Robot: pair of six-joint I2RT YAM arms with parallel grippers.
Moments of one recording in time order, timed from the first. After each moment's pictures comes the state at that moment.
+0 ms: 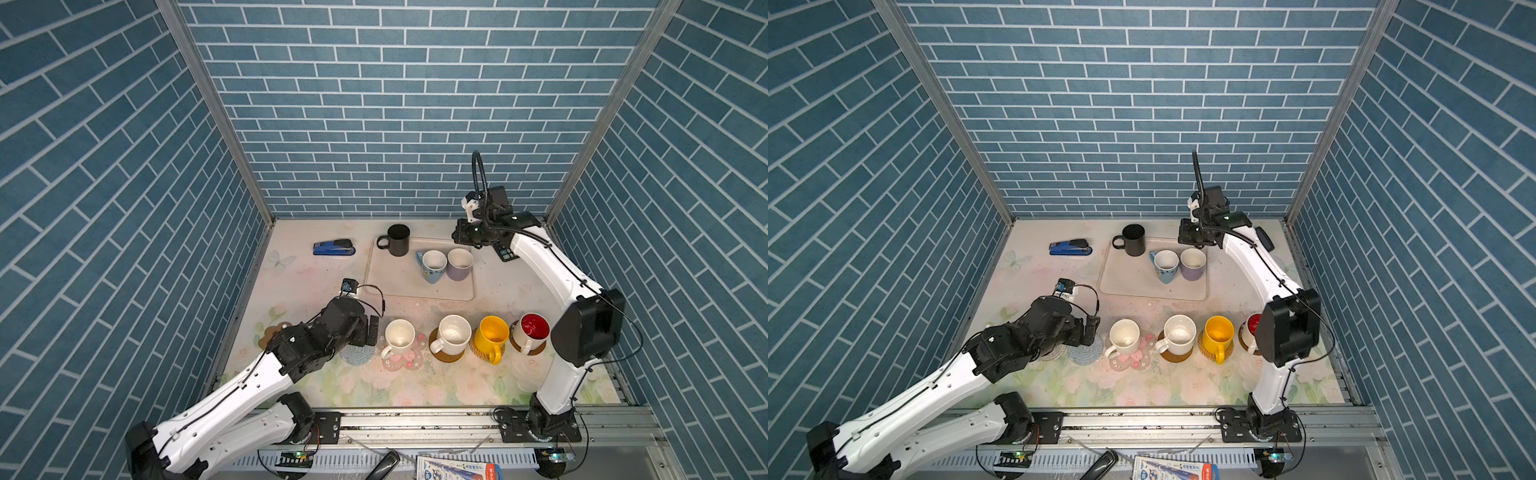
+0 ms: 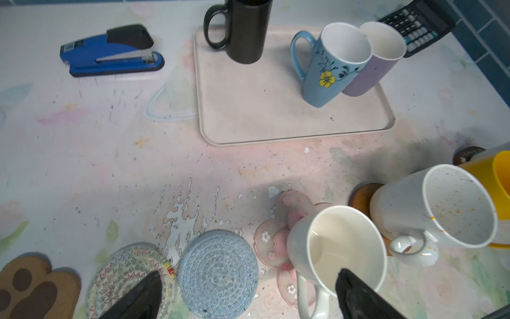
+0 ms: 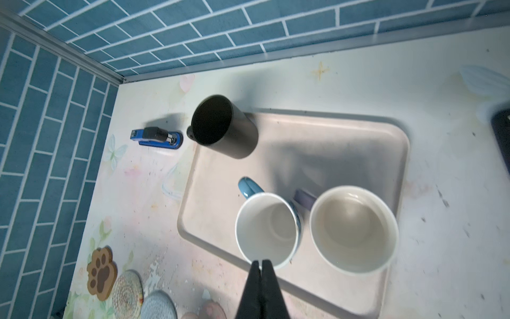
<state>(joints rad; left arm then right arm) -0.78 0.87 0.78 -0.73 -0.28 -0.51 0.40 1.89 1.86 -0.81 -0.24 0.33</state>
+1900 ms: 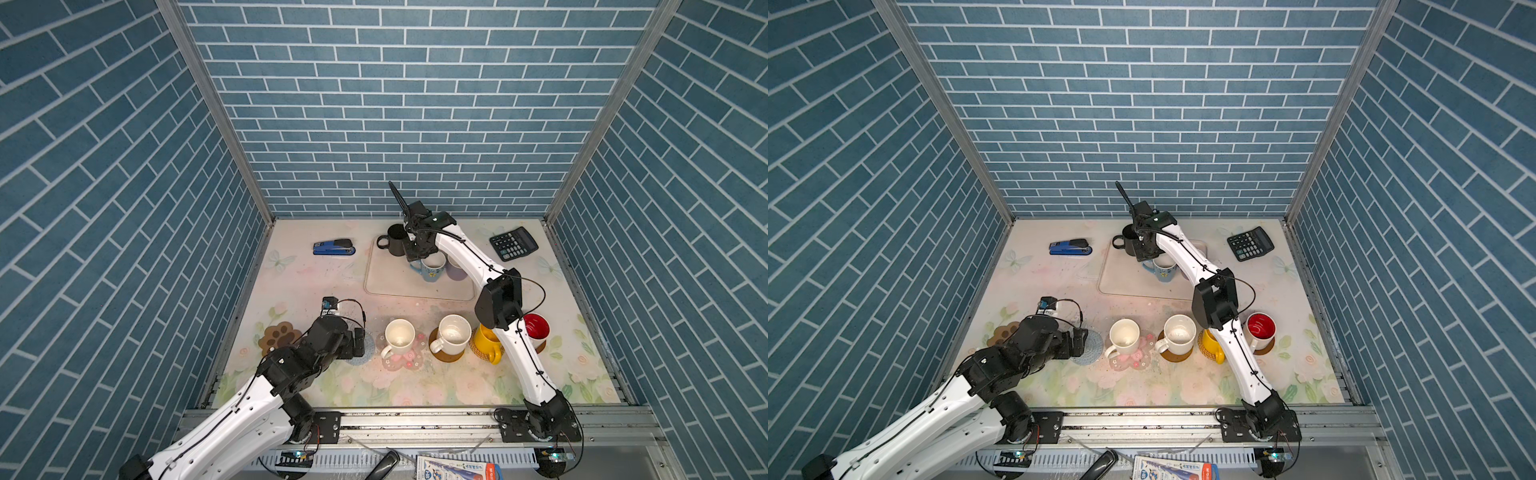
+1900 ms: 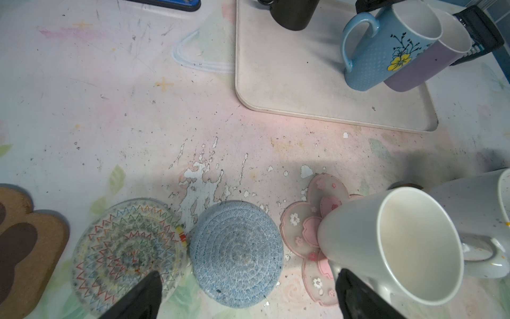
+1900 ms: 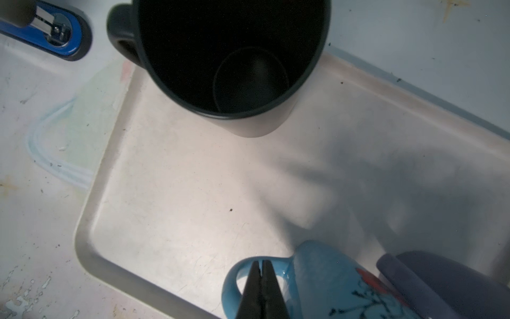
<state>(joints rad) -0.72 0.67 0.54 -0.70 -0.25 -0.62 0.67 2.51 2.54 -1.17 0.04 0.20</state>
